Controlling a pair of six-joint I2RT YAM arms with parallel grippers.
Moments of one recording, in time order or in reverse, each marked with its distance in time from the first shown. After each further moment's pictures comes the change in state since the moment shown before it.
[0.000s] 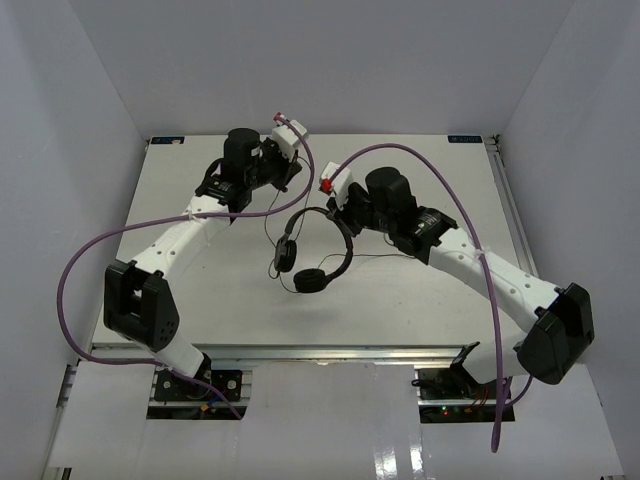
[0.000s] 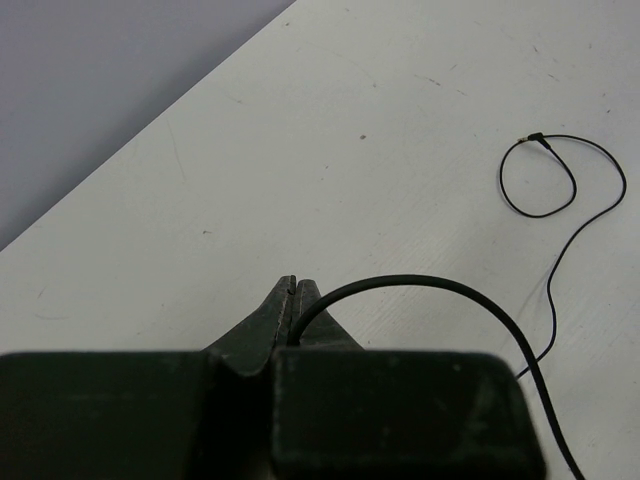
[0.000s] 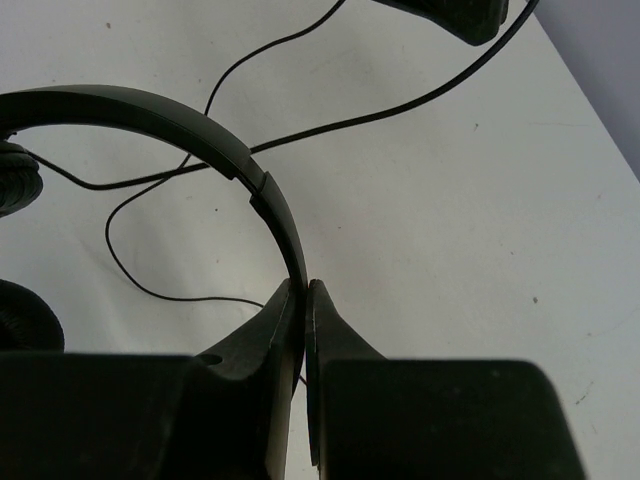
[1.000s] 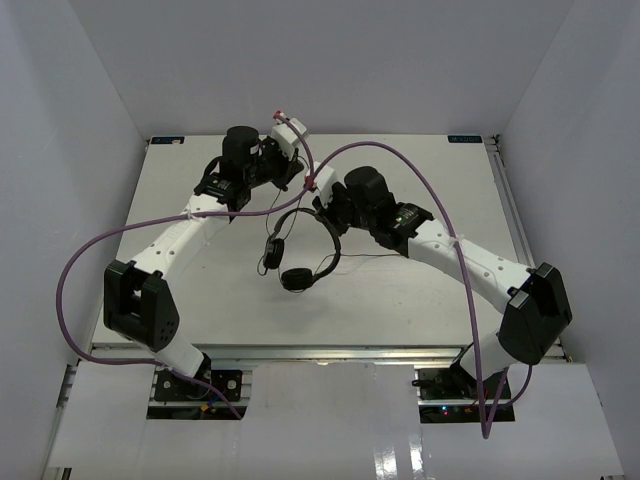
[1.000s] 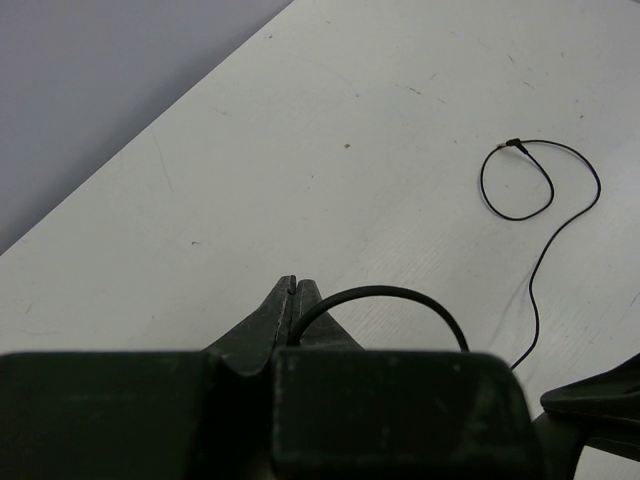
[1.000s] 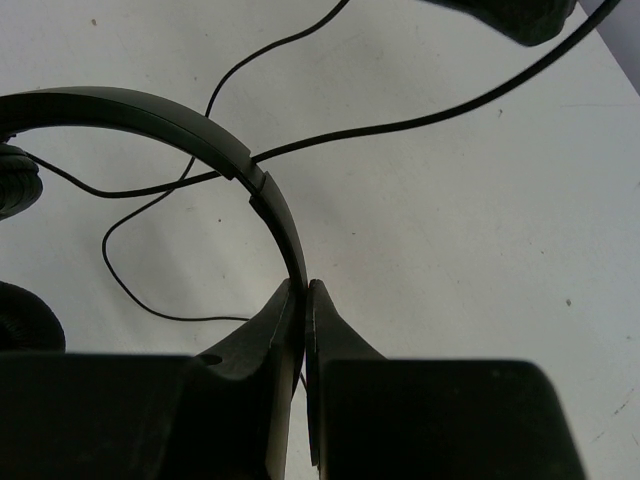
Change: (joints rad) left arm 0.000 0.000 0.010 -0.008 0.044 -0.004; right arm 0.029 0.133 0.063 0.021 0.051 0.064
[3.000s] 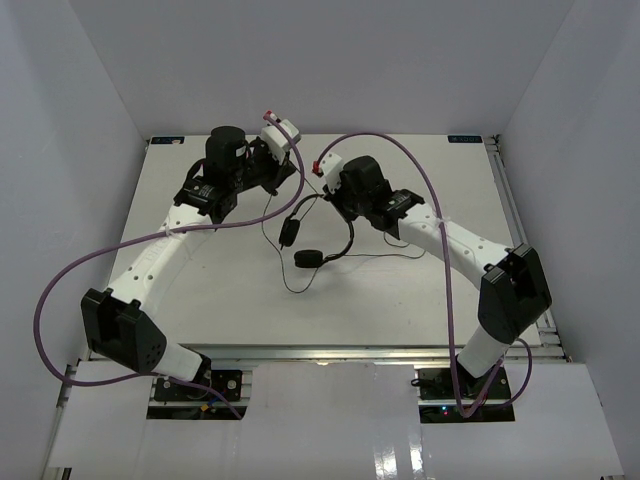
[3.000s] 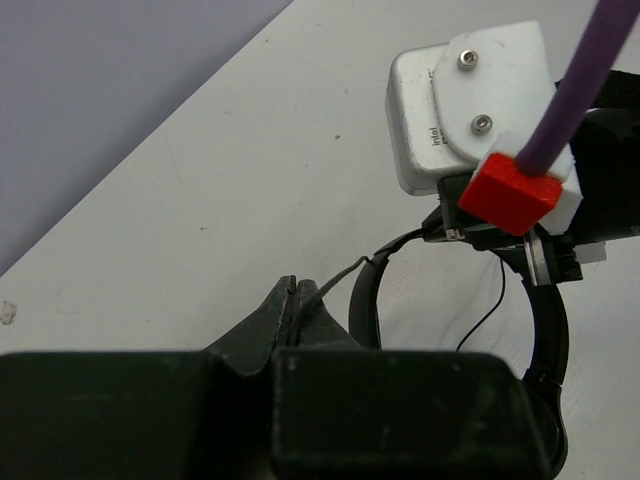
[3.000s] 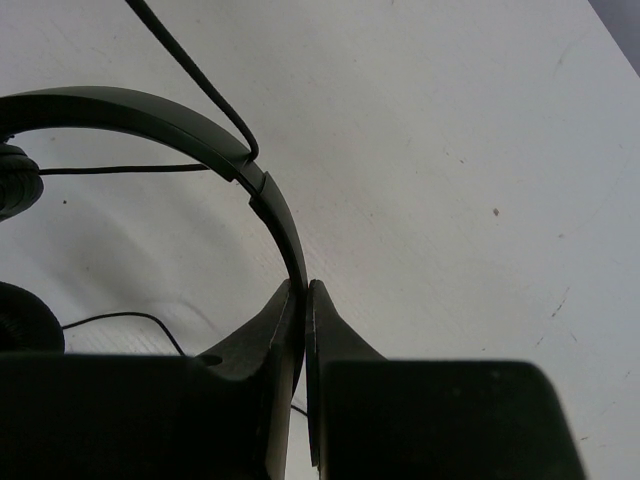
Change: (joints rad) left arm 0.000 -0.144 0.015 -0.159 0.007 0.035; right arm -0.095 0.155 0.090 -0.068 0.179 -0.007
